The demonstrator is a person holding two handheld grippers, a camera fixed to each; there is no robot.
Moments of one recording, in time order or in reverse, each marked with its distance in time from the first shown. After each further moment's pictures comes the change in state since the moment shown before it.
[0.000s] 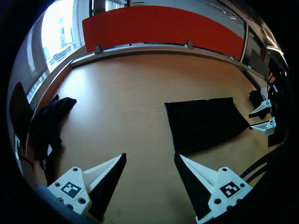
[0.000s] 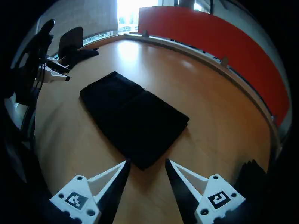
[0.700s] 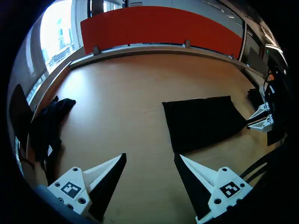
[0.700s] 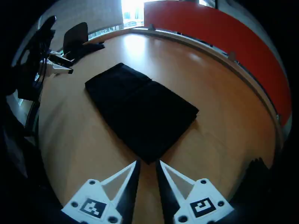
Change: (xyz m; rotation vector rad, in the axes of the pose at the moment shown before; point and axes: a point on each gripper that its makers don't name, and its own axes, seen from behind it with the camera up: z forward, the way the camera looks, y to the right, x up) left arm -0.001 0.004 -0.005 -0.006 0.000 0.013; right arm -0.013 -0.007 0.002 0.054 -0.052 -0.013
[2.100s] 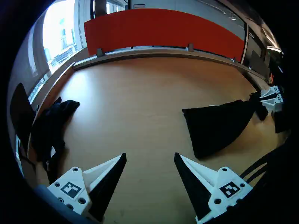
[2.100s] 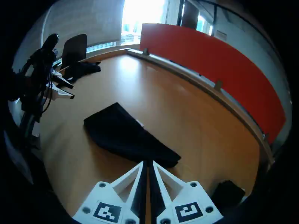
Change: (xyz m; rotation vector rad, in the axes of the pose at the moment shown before) left arm 0.010 -0.008 -0.002 0.018 0.021 -0.015; right arm 0.089 0.031 -0.069 -0.116 0.176 -0.069
